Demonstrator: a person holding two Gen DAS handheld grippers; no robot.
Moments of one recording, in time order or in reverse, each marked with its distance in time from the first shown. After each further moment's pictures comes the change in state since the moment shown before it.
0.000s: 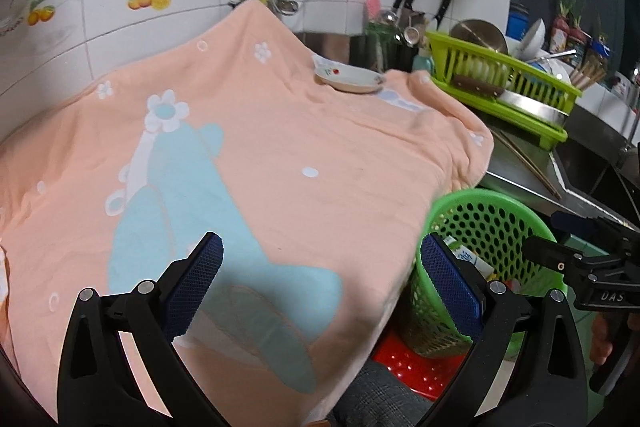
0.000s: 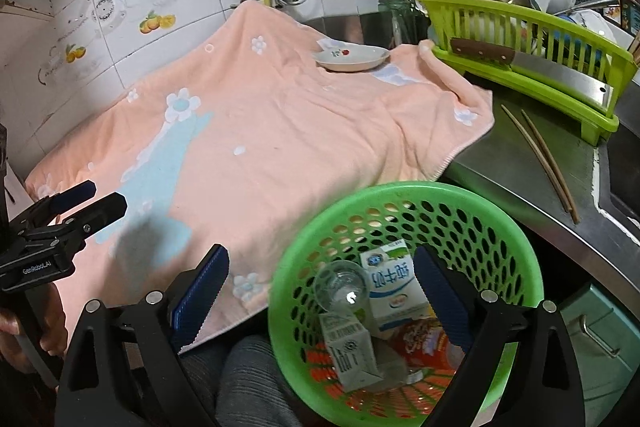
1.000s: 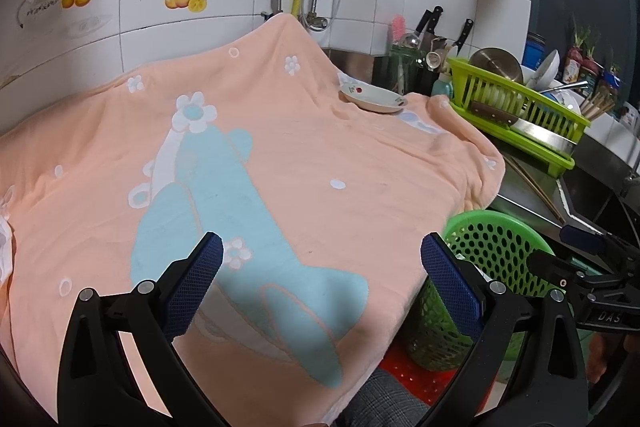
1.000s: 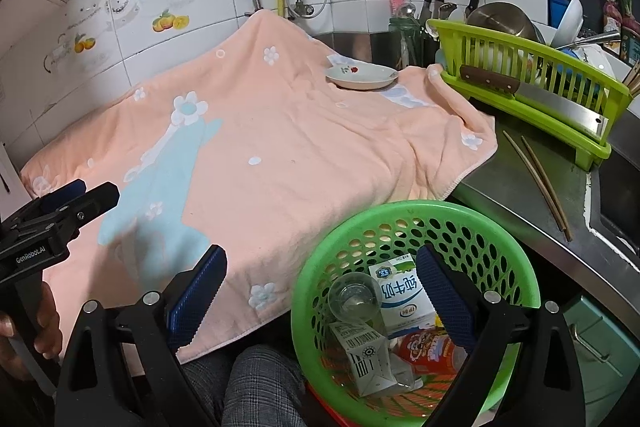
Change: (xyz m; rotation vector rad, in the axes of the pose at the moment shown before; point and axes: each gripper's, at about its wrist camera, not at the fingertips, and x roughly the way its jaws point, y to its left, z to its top) left arm -0.018 0.026 -0.006 -0.079 -0.053 0.024; right arm -0.010 0.033 0.001 -0.056 -0.049 -0.047
